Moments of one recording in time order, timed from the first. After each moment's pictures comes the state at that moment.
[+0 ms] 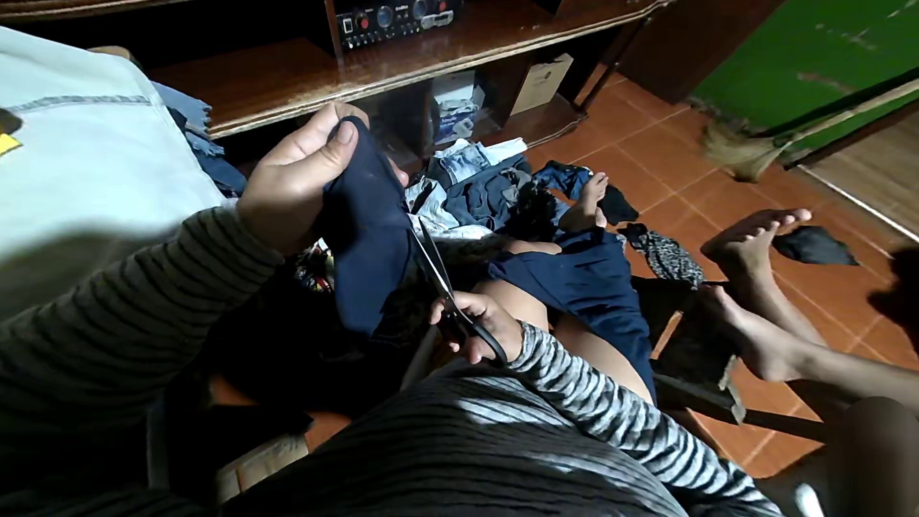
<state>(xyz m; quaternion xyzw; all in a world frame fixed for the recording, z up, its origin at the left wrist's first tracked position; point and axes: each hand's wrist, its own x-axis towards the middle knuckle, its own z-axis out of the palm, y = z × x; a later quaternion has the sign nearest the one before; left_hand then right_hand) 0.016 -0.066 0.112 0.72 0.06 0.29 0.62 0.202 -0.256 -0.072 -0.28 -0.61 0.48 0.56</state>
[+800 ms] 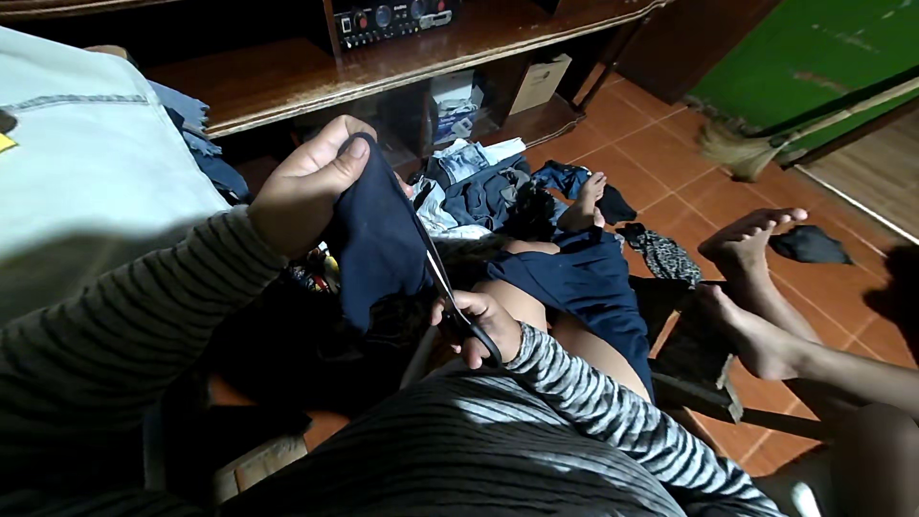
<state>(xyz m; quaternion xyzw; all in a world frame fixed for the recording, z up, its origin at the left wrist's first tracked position) 0.018 -0.065 0.102 0.75 0.08 0.28 0.59 0.197 -0.256 -0.066 -0.28 -0.60 0.47 0.58</state>
